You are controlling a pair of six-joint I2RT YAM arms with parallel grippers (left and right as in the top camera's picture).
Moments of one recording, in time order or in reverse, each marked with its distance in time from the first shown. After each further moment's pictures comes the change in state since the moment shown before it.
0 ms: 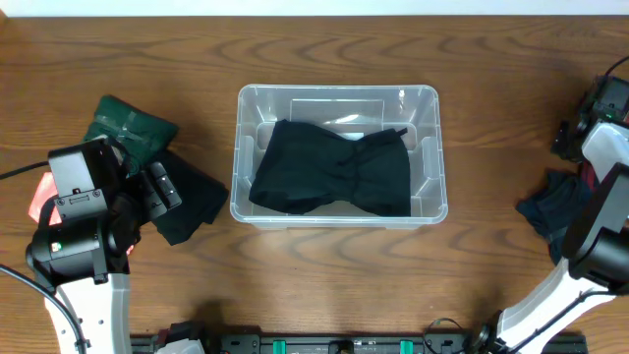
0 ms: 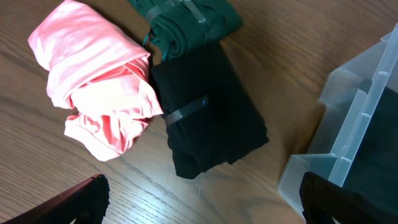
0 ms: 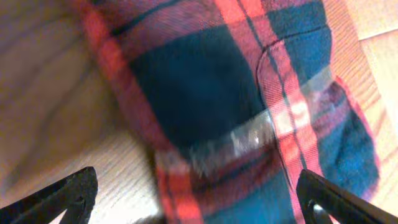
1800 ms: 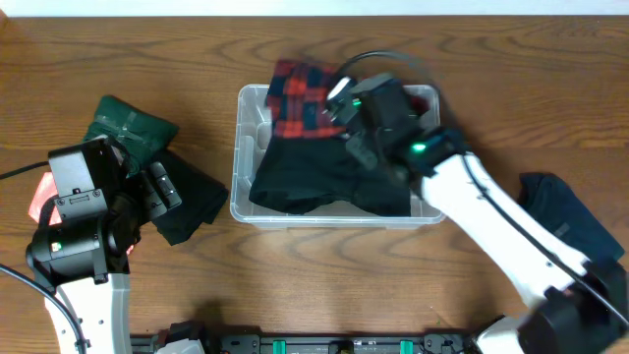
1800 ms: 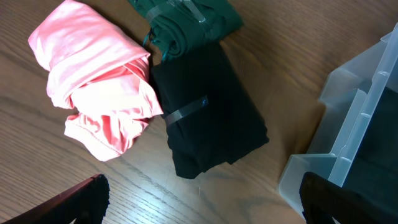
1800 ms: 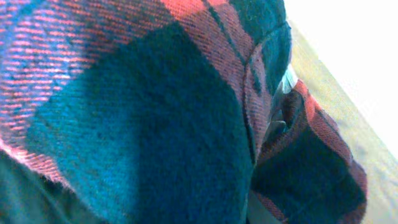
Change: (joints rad) left arm 0.000 0.000 0.000 0.000 0.000 0.000; right arm 1.043 -0.397 -0.006 -0.209 -0.334 -0.335
